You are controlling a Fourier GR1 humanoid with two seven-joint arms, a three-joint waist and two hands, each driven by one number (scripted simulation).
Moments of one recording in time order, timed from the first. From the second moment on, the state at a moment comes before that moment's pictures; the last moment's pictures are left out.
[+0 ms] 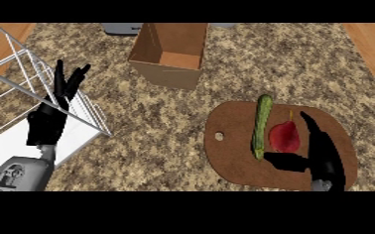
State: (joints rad) left arm -0.17 0.42 -0.13 -1.44 0.07 0.19 -0.04; right arm 0.03 -0.33 0.29 -1.72 0.55 -0.30 0.95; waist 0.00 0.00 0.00
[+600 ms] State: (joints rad) left arm -0.15 0.40 -0.10 -1.48 0.06 0.21 0.05; right arm 0.00 -0.35 0.26 -1.66 0.75 -0.34 0.92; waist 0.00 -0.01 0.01
